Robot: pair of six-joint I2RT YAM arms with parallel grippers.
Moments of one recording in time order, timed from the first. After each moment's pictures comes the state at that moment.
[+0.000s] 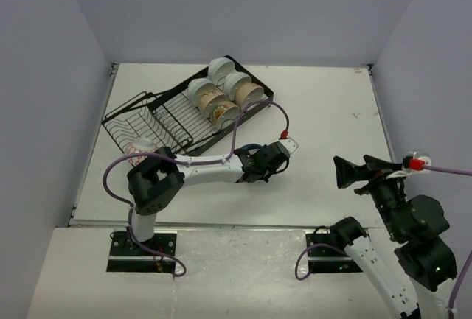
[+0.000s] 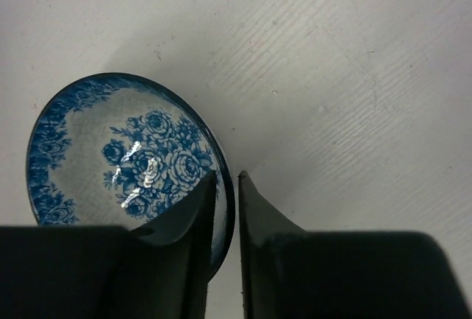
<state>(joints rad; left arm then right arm) -1.11 1.92 1.32 -0.32 -0.35 -0.18 0.45 0.19 0.94 -0.75 0.24 0.35</state>
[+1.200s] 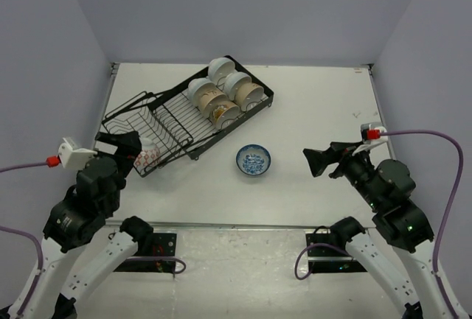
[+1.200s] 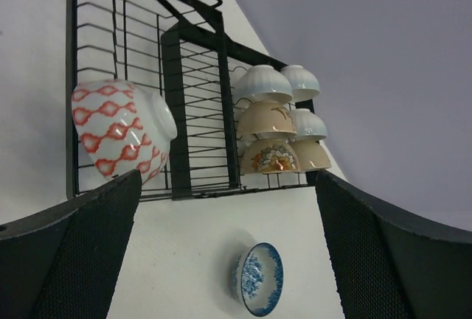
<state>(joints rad) -0.54 0.50 1.00 -0.88 -0.77 -1.09 0.45 0.40 0.86 -0.58 0.01 0.34</state>
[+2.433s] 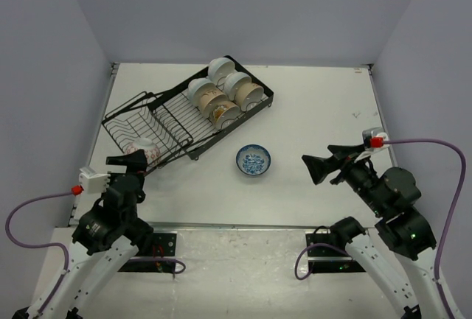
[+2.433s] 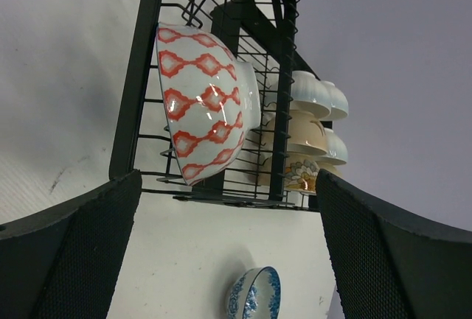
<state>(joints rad) -0.54 0.21 0.53 -0.84 -0.82 -1.50 0.45 0.35 0.84 -0.57 -0.08 0.33</state>
